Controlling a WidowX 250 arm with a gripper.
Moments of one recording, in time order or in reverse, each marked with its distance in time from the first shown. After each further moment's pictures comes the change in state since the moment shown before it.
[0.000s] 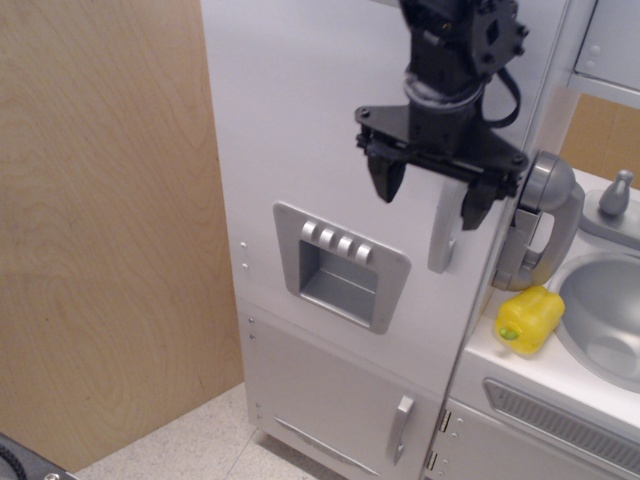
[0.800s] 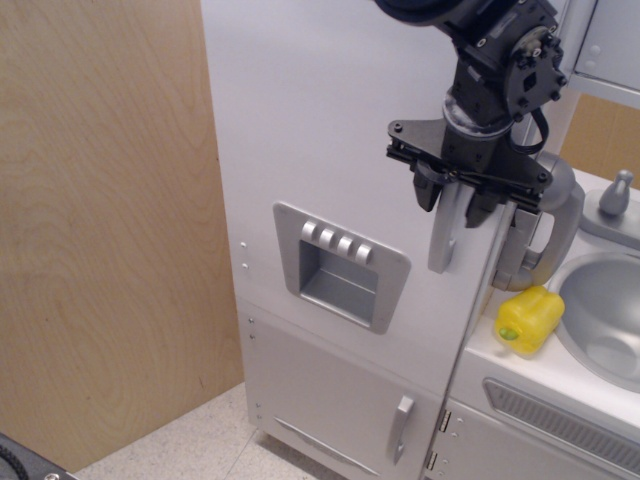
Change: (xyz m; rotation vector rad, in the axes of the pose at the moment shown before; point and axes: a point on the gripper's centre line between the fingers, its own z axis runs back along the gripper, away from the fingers) arm 0.016 -0.004 -0.027 0.072 -0.063 0.034
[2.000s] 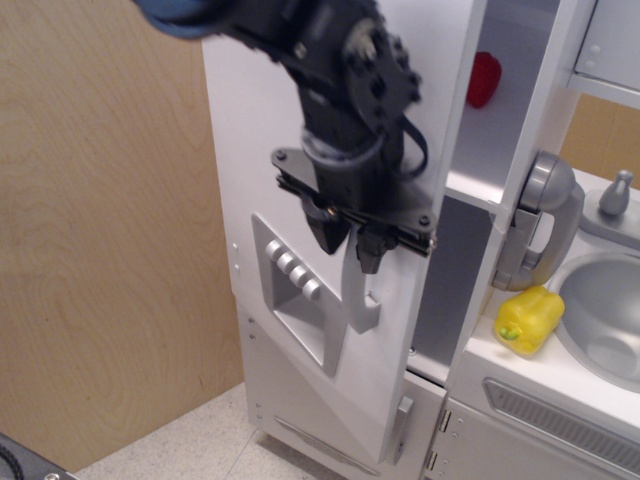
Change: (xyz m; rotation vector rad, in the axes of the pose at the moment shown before) arm -0.069 0.045 0.043 -0.103 0.064 -0.139
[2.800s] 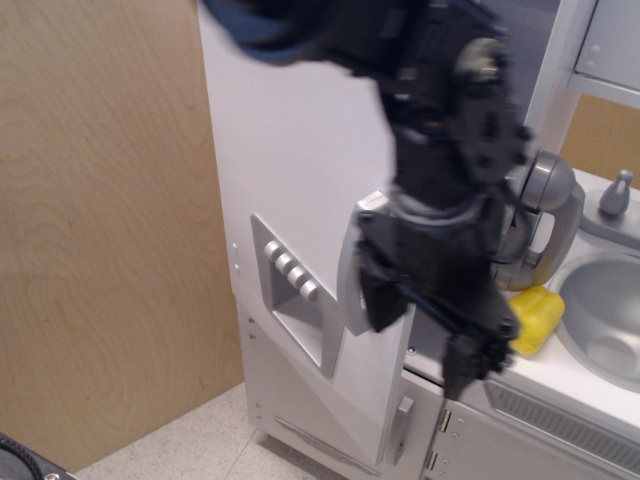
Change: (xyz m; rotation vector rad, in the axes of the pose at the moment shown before) arm -0.038 -0.080 0.005 -0.152 0.242 -0.340
